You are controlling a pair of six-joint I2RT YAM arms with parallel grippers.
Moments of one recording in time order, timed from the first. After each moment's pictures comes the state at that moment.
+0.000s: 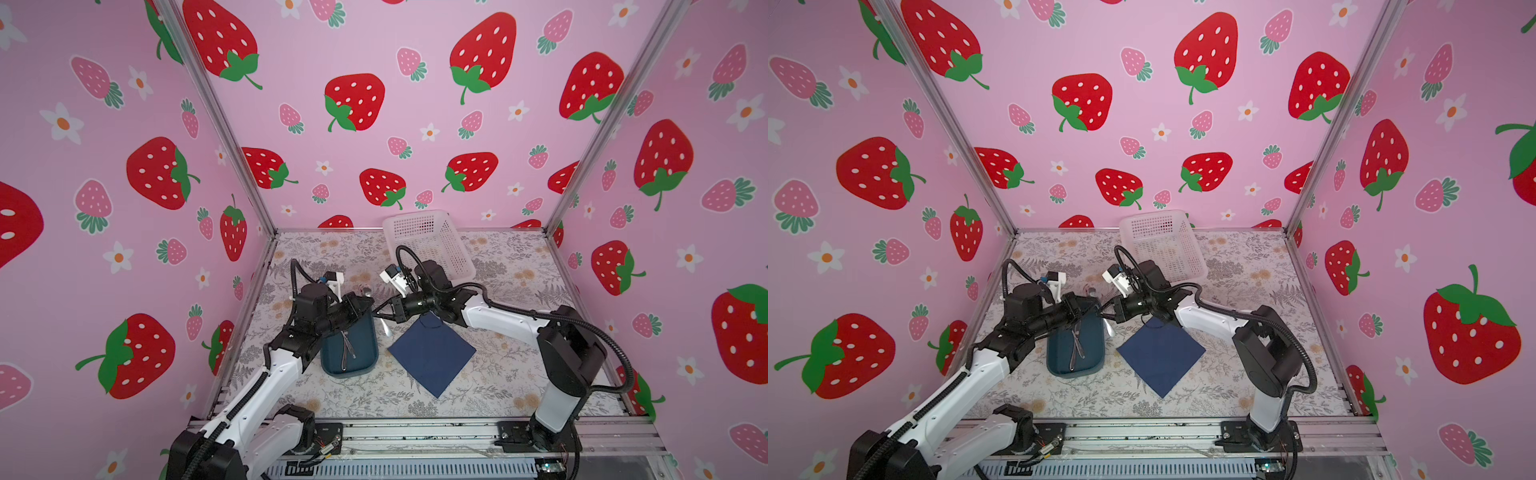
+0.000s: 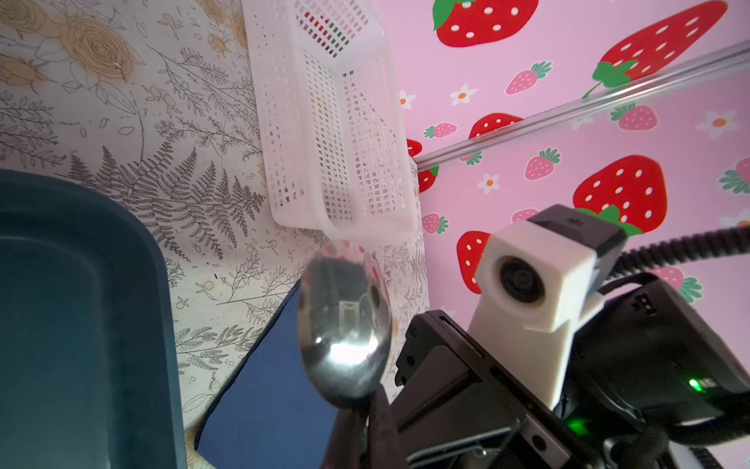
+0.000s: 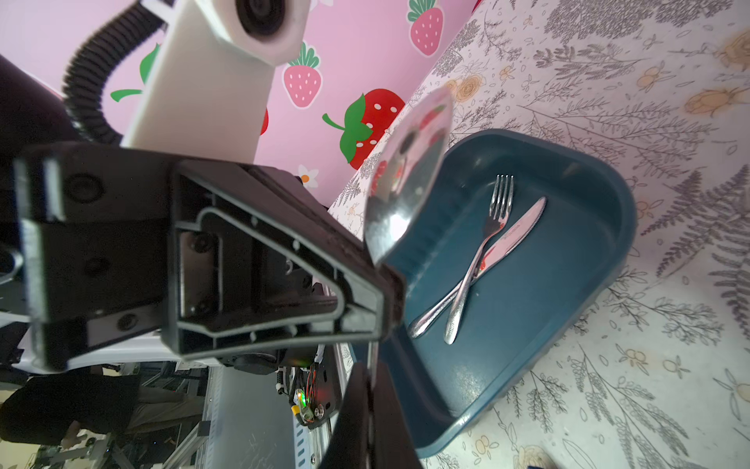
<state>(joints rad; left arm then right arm) -0.28 0.99 0.62 -0.05 0.50 -0.92 0.90 1.77 1.21 0.07 -0.77 0.50</state>
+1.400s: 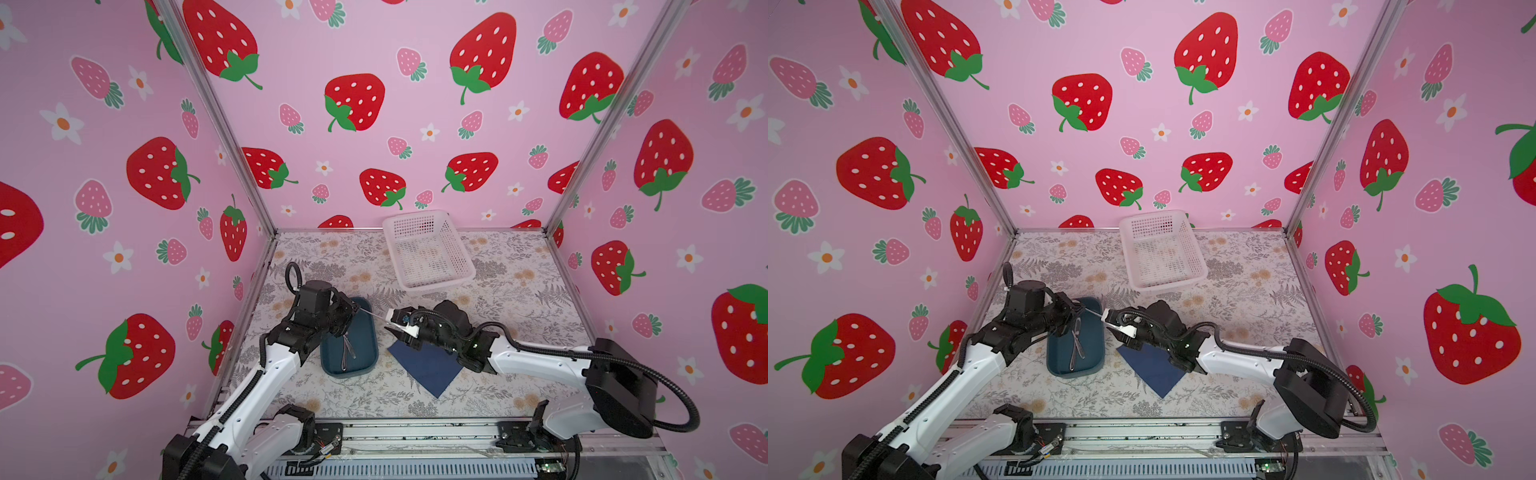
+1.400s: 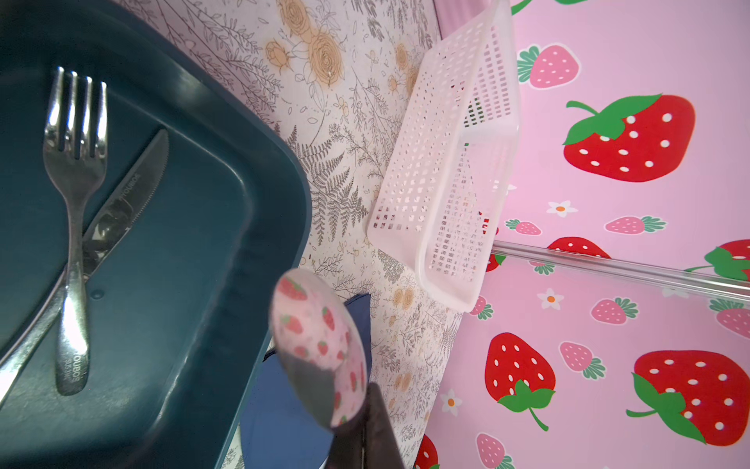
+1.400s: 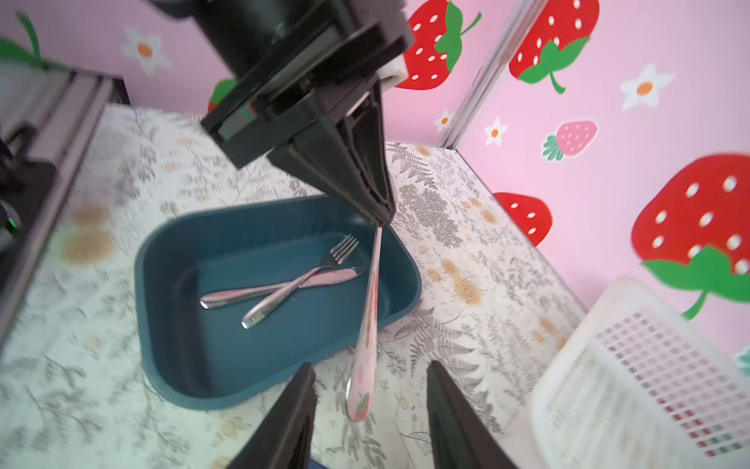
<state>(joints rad) -0.30 1.00 0.75 -0.42 0.24 -1.24 1.09 1.47 0.77 0.43 -0.09 -0.52</state>
